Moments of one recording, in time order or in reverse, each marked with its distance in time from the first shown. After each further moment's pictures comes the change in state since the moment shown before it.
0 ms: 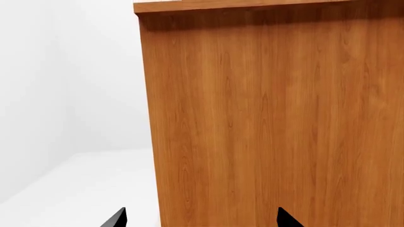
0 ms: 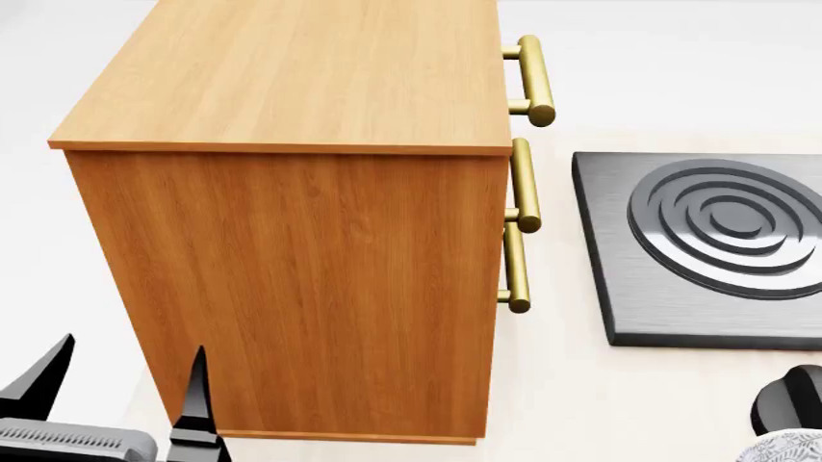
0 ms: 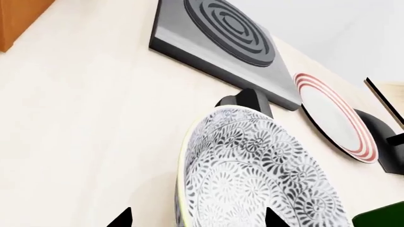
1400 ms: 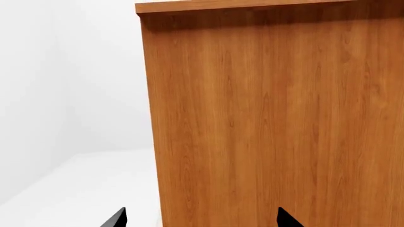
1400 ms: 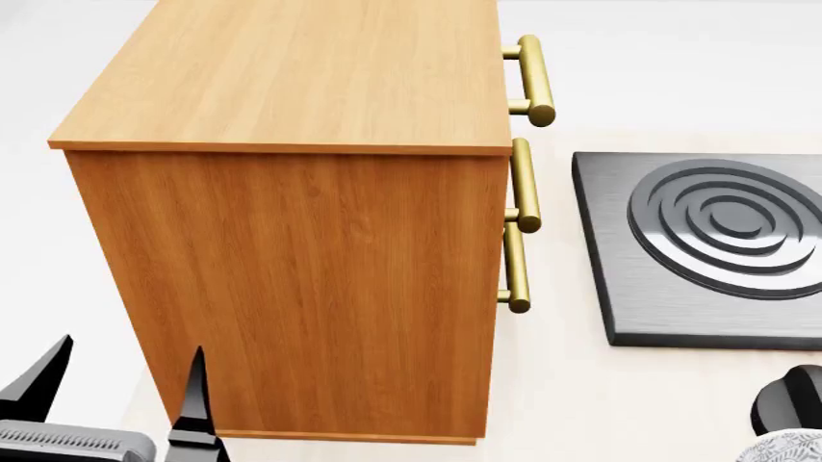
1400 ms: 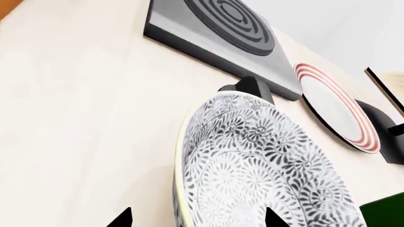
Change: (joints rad) left arm -0.002 -0.017 0.014 -0.001 -0.012 0.010 -0.020; right arm -0.018 -0.006 -0.027 0.078 -0.035 -0.080 -0.005
